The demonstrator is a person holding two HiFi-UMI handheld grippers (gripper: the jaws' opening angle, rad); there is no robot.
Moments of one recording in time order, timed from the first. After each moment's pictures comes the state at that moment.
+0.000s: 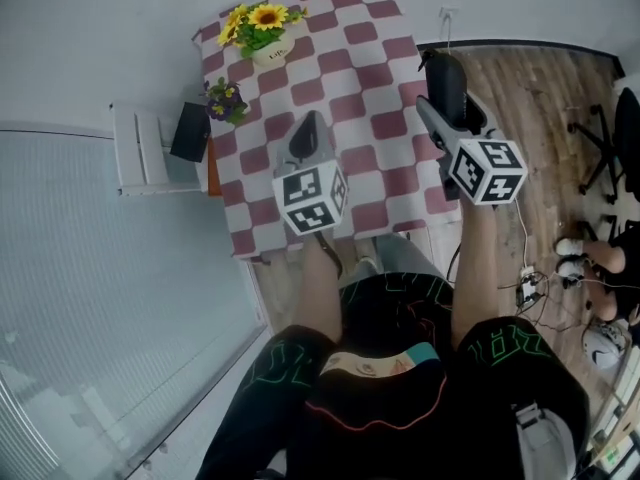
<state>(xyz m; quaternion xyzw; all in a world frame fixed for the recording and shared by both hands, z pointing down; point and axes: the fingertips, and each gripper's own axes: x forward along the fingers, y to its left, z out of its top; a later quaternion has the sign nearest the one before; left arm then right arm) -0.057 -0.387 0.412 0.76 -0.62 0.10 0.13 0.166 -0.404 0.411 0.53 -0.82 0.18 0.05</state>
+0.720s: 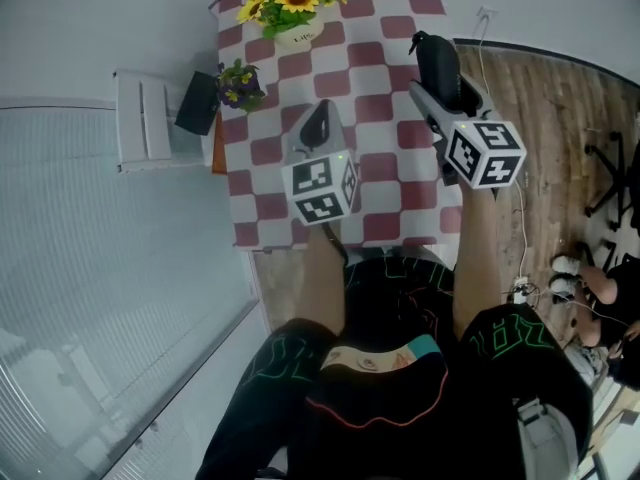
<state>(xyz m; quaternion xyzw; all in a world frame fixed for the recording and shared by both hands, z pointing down) -0.089 -0.429 0.445 0.74 -0.65 0.11 0.17 0.092 -0.480 0.441 0.46 -0.86 0.20 0.09</state>
